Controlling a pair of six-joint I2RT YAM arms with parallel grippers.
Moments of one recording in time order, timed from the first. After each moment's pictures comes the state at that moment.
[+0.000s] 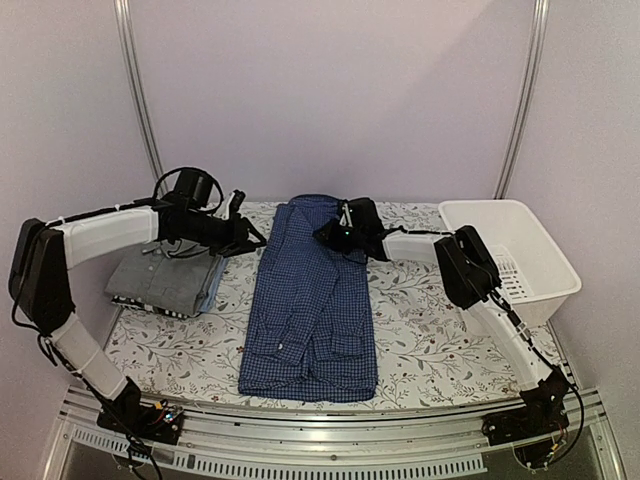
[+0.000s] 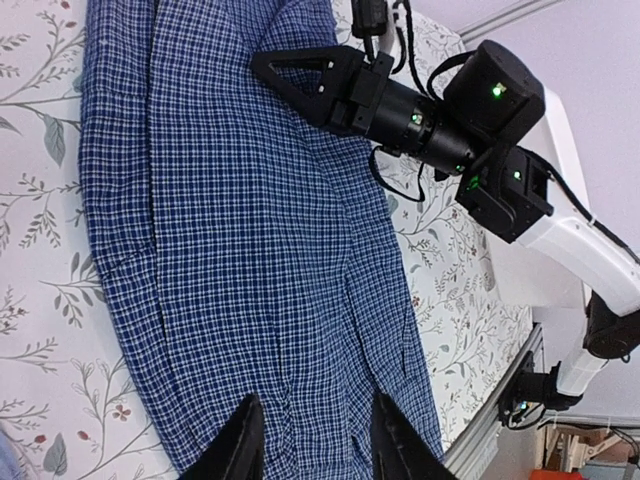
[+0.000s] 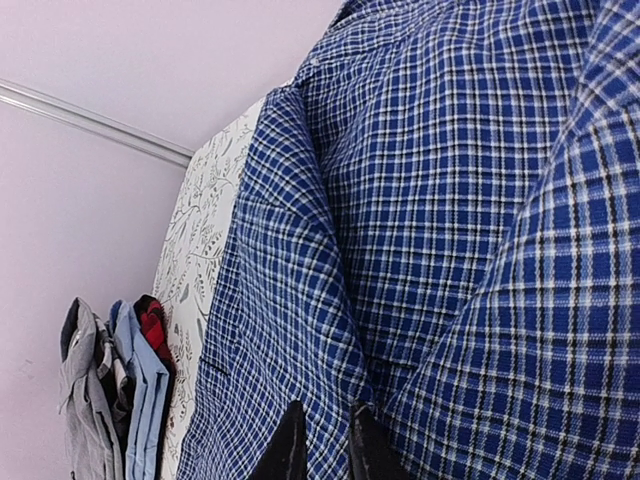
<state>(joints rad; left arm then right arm) -0.38 1.63 1.17 -0.36 0.50 -0.48 0.60 2.76 2.19 0.17 -0.32 0.86</state>
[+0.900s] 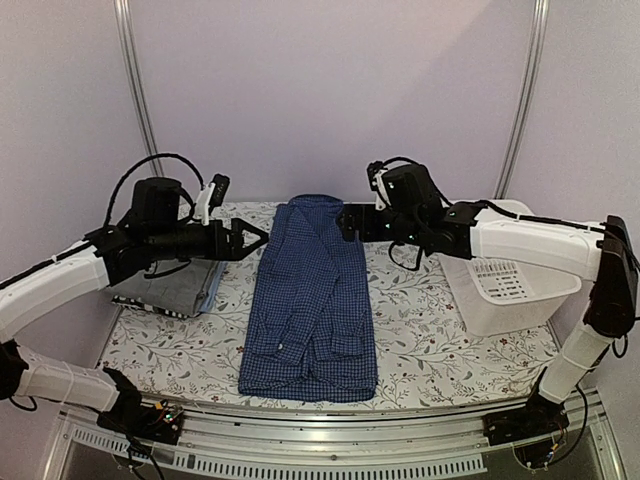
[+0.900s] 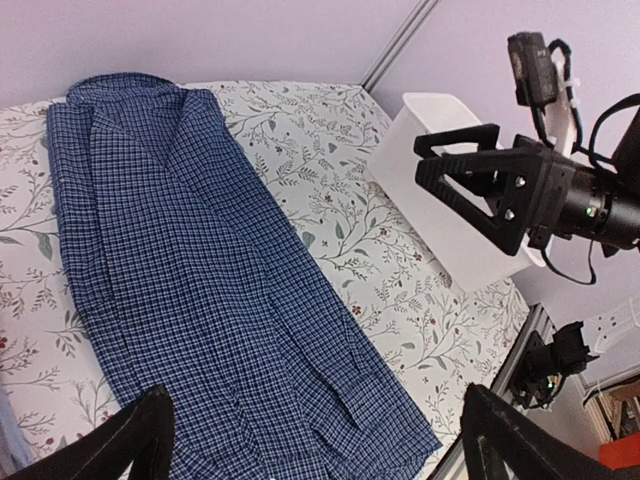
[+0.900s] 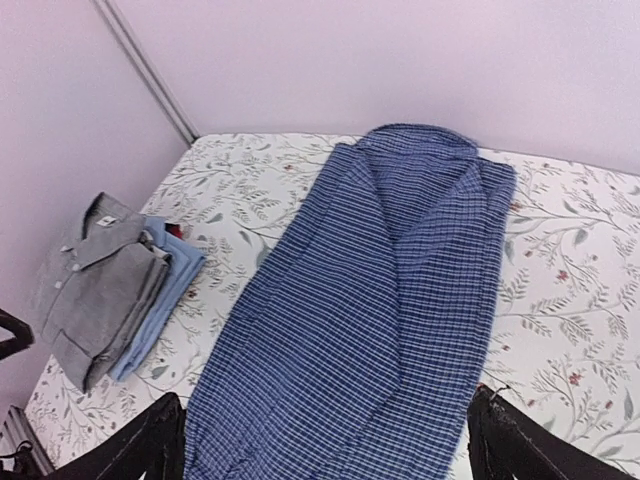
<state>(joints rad) -0.58 1.17 0.93 -0.21 0.31 -0.41 0.84 1.71 1.39 -0.14 0.21 0.45</state>
